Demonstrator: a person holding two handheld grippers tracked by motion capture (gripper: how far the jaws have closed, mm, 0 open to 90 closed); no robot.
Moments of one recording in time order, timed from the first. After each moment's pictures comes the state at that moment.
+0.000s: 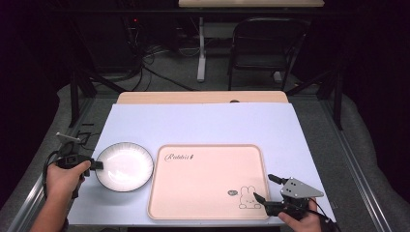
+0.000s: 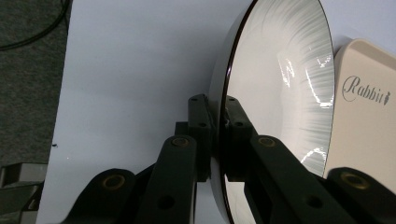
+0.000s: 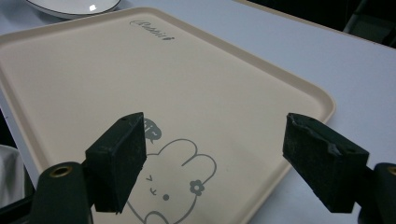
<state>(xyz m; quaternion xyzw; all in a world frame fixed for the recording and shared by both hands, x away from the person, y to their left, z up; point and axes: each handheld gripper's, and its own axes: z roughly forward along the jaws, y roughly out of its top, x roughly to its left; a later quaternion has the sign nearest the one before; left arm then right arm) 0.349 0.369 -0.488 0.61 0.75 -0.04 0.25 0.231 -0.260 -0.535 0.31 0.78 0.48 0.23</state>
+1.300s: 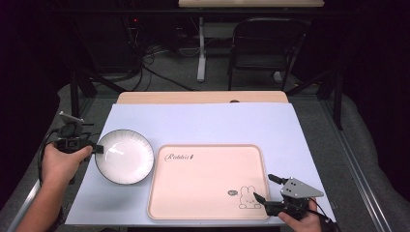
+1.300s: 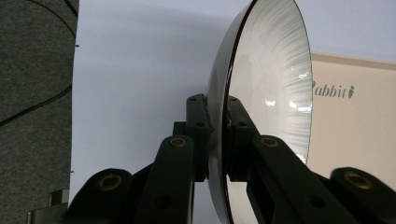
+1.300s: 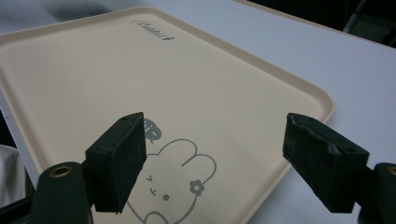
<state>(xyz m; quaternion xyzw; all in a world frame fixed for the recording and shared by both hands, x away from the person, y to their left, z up) 0.356 0.333 -0.416 0.67 0.70 0.04 0.24 0.231 -0.260 -0.535 0.31 0.78 0.48 0.23</state>
